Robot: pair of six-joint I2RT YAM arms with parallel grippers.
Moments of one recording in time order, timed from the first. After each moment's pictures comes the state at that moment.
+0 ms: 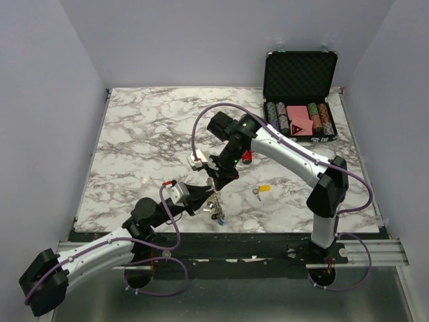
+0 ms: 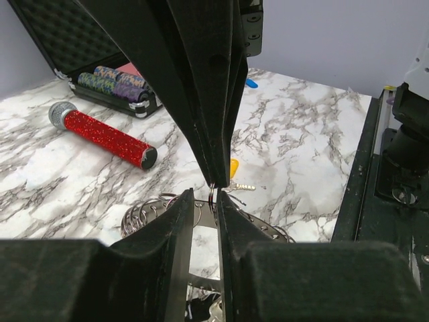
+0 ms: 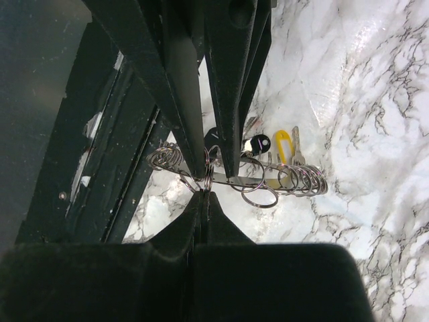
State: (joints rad) left arm -0.86 0.62 0.06 0.74 0.20 -0.06; right arm 0.88 1.89 1.85 -1.33 -0.73 -1.04
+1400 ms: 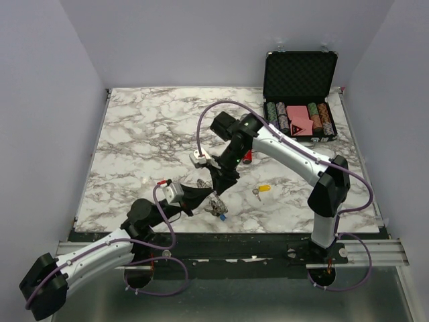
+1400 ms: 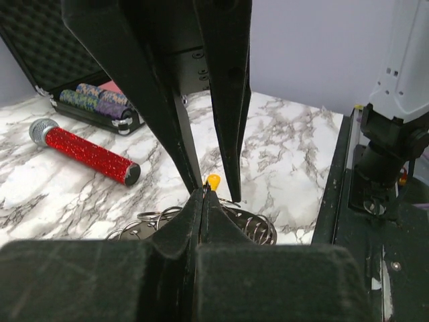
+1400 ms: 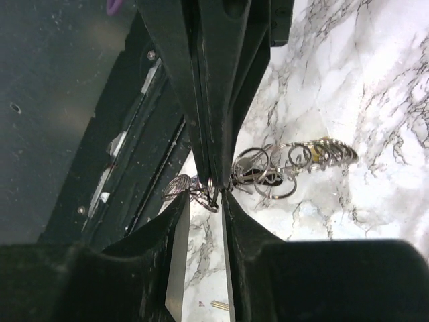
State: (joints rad) left arm -0.84 0.60 0.05 0.78 0.27 -0.13; right arm 0.86 1.88 1.81 -1.33 -0.84 -1.06
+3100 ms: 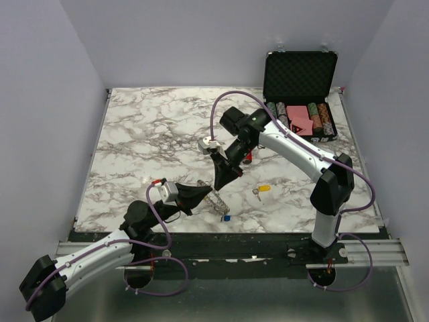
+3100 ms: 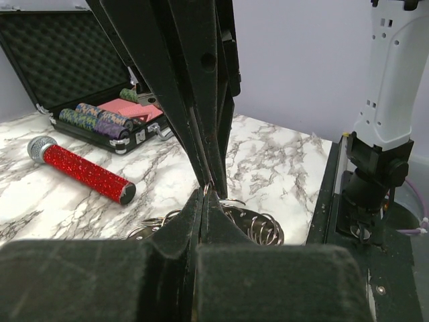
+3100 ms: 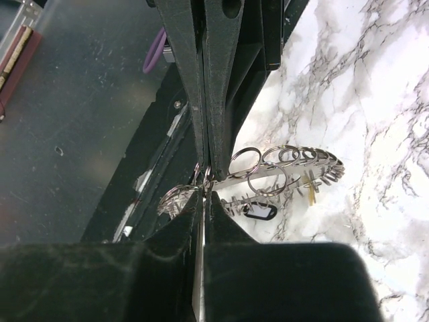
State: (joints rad) left arm -0.83 0.56 0.05 0.83 0.25 -0.19; right arm 0.77 1.87 1.78 -1.33 -1.09 -1.07
